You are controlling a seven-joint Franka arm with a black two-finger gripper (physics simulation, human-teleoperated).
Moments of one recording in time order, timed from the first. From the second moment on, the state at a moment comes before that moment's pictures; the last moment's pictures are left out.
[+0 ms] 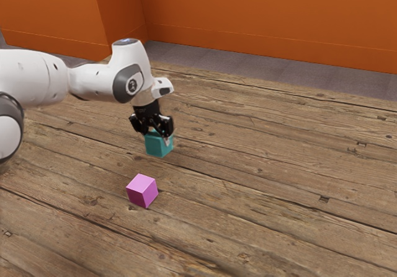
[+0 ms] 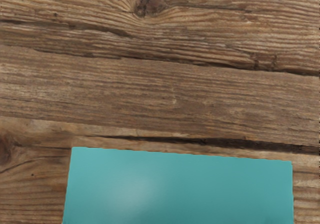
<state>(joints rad) 0.06 0.46 -0.01 -1.65 -0.07 2.15 -0.02</state>
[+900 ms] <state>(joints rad) 0.00 0.16 0.03 -2.07 -0.05 2.20 -0.07</state>
